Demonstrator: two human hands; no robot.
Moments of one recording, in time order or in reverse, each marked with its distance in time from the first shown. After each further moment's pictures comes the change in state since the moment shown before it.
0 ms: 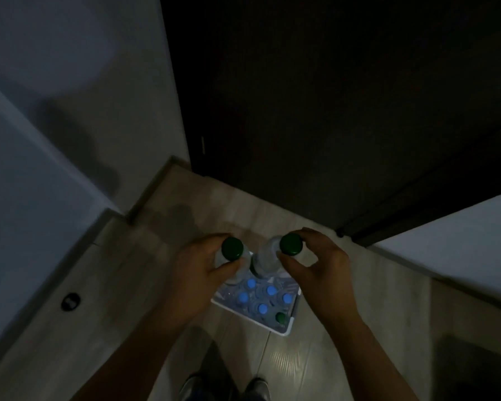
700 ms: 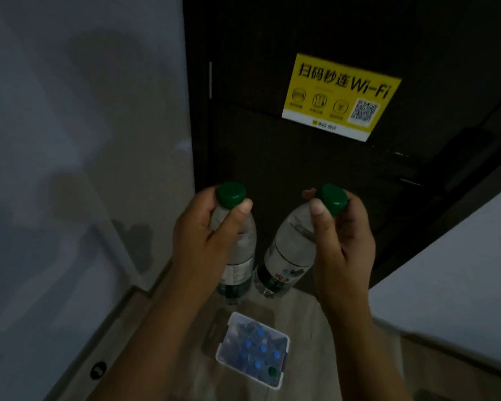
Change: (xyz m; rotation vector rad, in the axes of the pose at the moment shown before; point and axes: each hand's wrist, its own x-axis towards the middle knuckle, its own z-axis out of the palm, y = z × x) left_hand -0.065 0.364 -0.182 -0.305 0.365 0.416; right_hand -0.010 -0.370 -0.208 0.439 0.394 -0.302
